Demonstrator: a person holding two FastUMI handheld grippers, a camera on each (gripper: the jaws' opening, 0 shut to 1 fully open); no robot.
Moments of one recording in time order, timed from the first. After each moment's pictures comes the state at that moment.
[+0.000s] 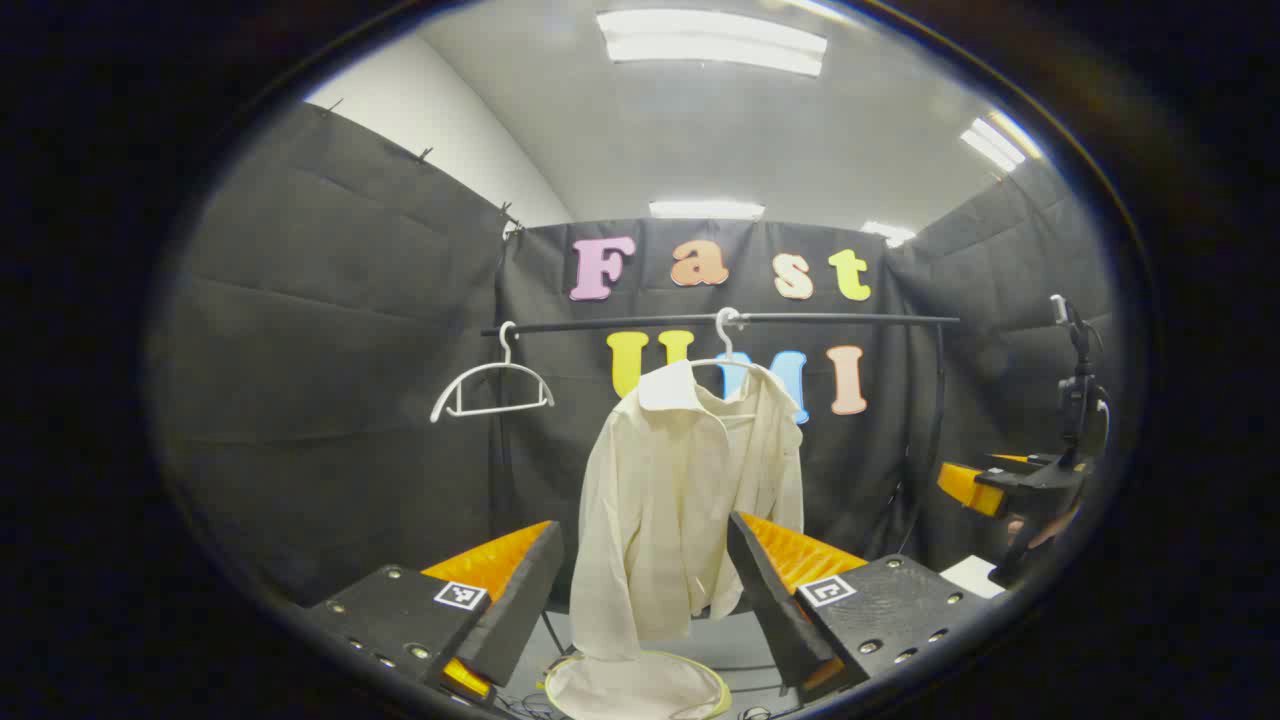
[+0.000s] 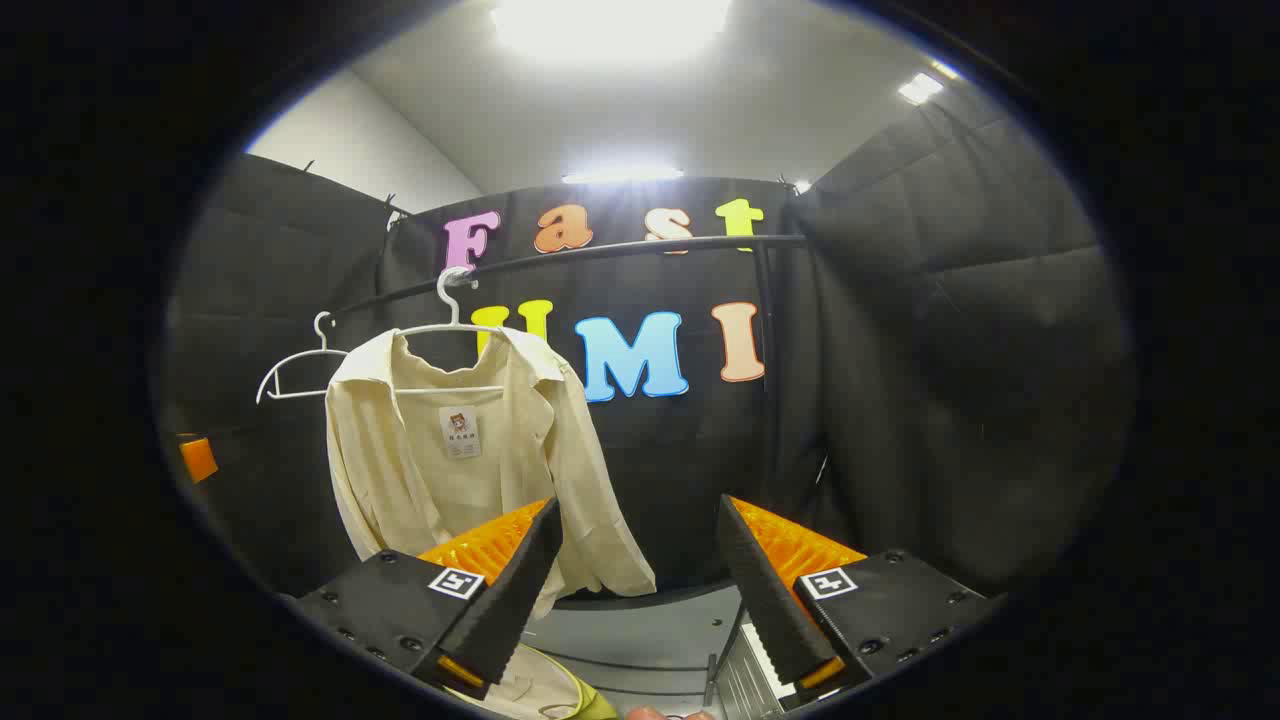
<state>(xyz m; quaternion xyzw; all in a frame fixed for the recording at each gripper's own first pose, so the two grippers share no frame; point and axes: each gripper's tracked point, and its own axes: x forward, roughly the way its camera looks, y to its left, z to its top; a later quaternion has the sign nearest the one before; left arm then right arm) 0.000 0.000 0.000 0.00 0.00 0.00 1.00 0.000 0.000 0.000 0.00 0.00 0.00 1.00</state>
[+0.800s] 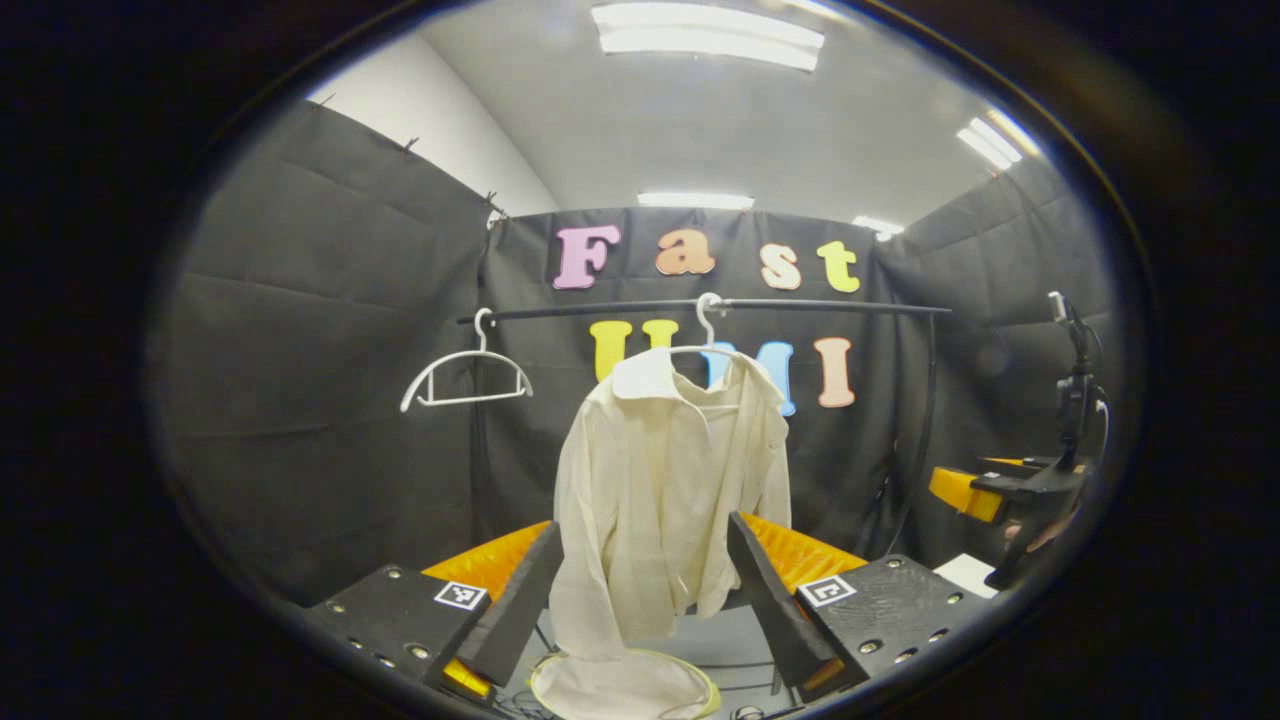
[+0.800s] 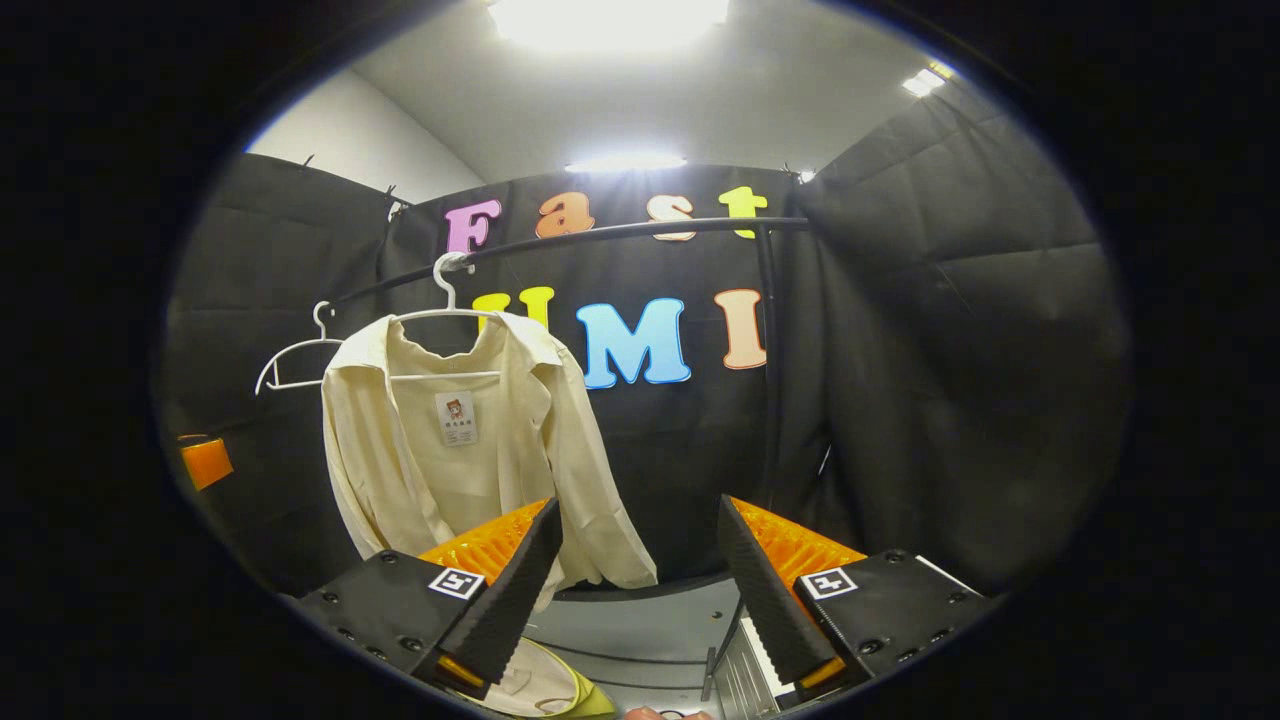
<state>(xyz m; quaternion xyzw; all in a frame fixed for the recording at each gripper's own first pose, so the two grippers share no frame) 0.027 -0.025 -0.010 -0.01 0.02 -0.02 1.00 0.007 -0.009 -0.012 0.00 0.02 0.00 1.00</state>
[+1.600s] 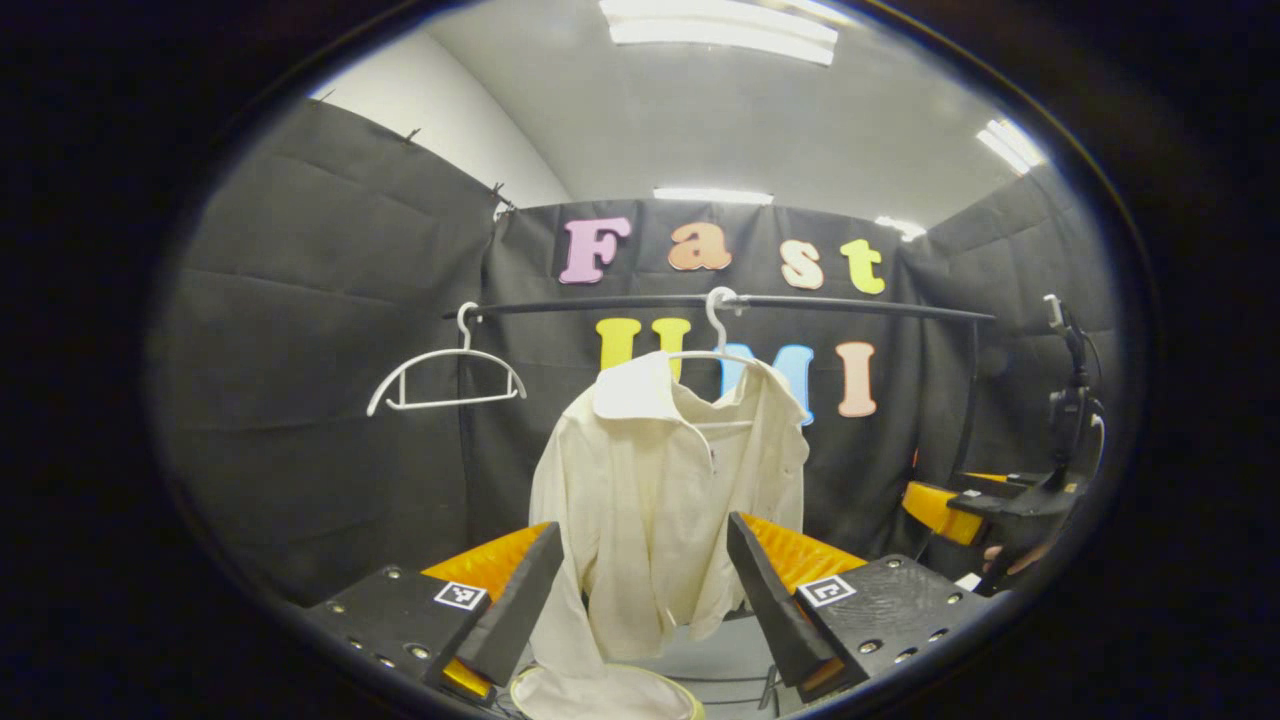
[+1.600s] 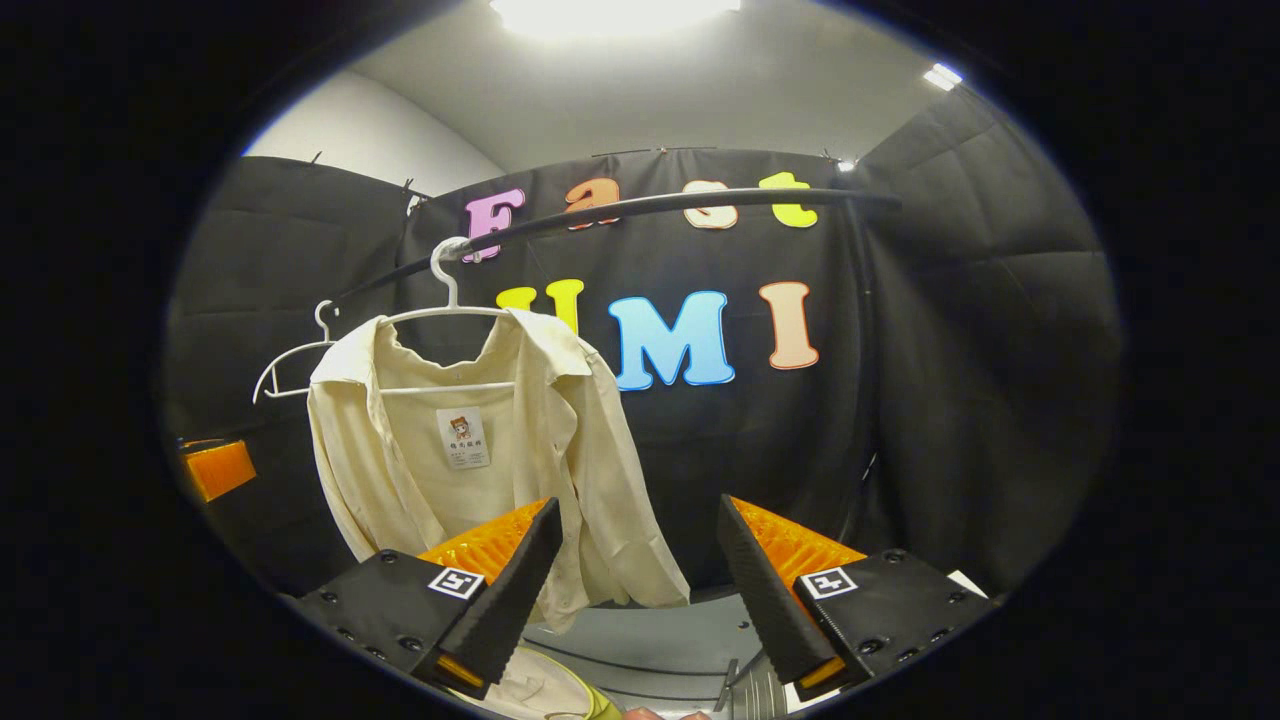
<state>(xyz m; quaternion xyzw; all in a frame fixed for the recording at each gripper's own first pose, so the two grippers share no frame) 0.129 -0.051 0.007 -0.02 0.02 0.02 1.00 0.106 0.027 0.005 0.00 0.02 0.07 1.00</state>
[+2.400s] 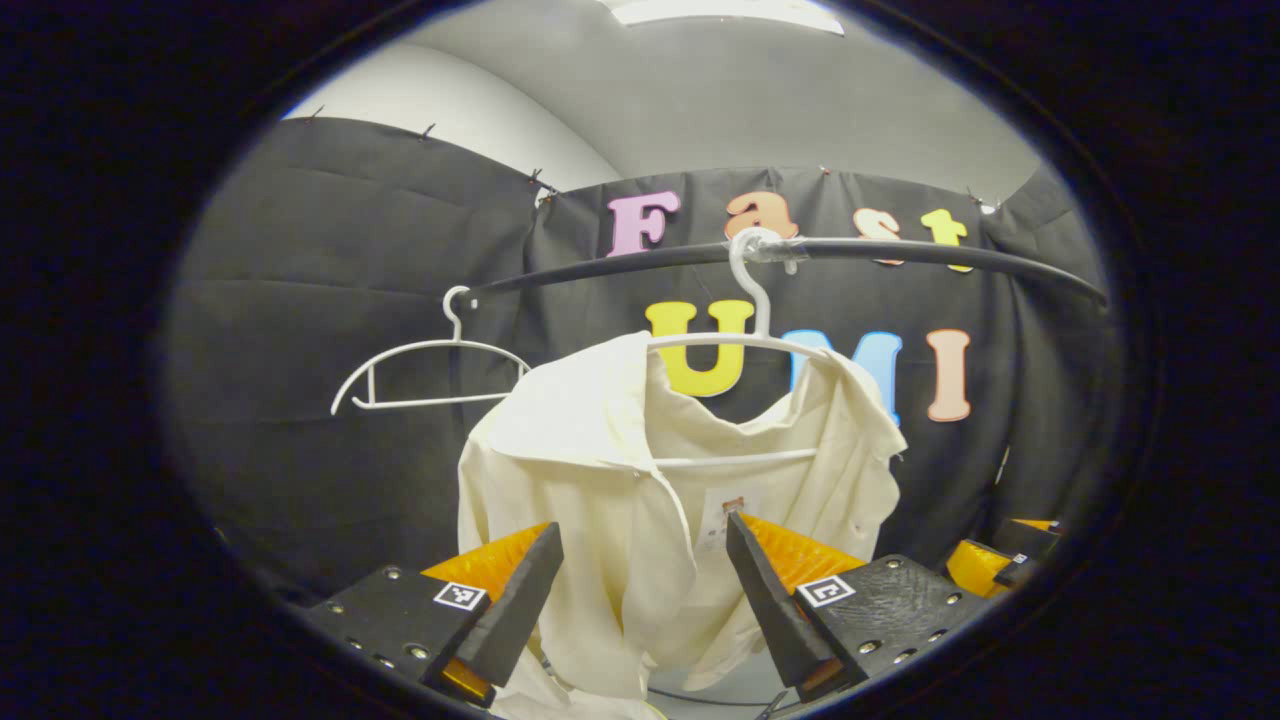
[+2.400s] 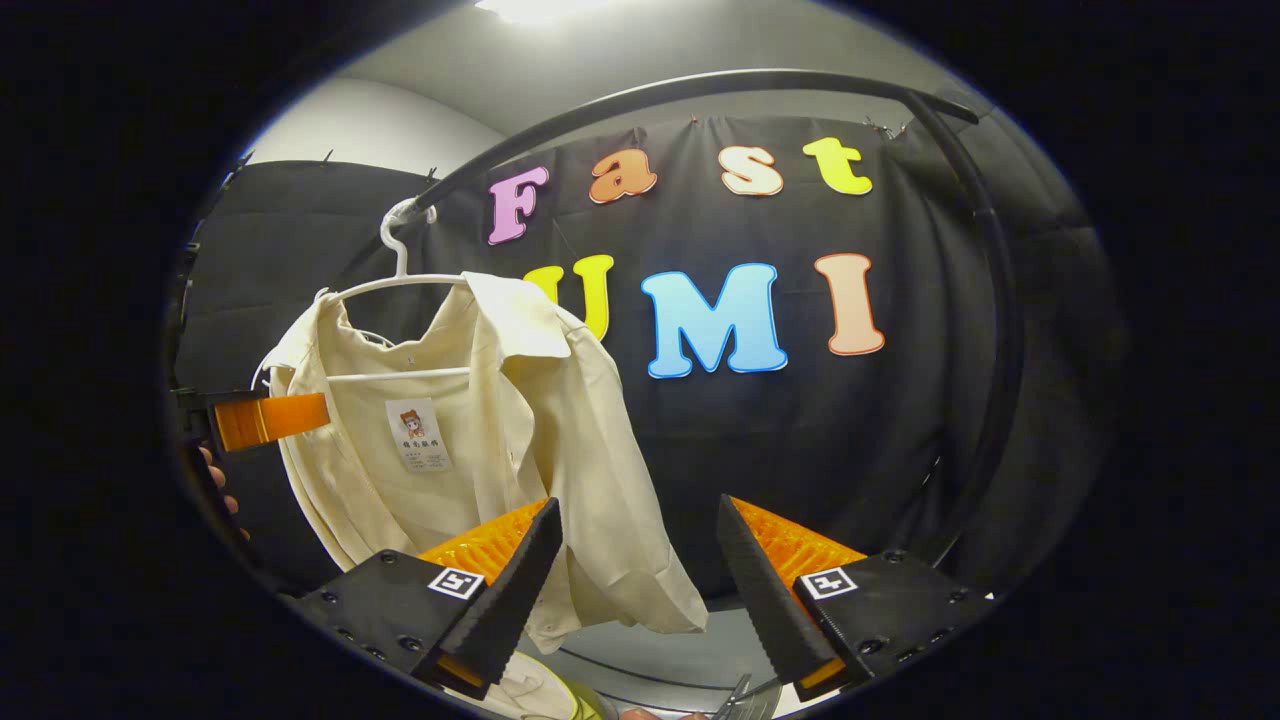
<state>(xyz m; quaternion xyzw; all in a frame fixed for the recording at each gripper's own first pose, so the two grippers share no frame) 0.287 -0.078 -0.013 -0.01 0.04 0.16 0.99 0.226 0.017 -0.021 -0.01 0.06 0.16 0.99</state>
